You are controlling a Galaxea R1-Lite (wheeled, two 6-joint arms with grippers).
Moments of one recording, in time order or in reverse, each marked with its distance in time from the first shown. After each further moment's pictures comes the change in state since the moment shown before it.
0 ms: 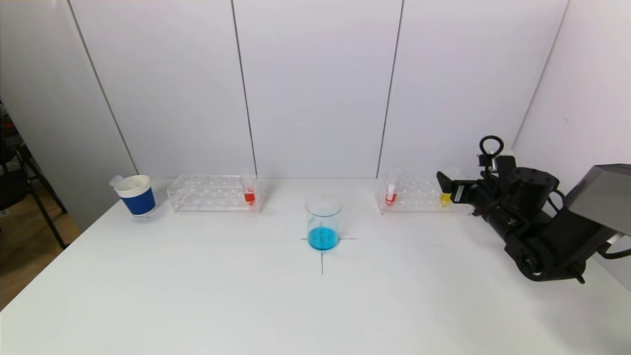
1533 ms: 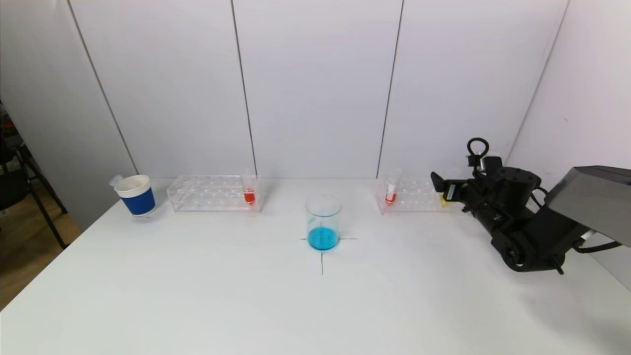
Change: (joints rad) left arm 0.000 0.000 0.000 0.000 0.000 -0.001; right arm -0.001 0.092 -0.128 0.043 -0.003 -0.004
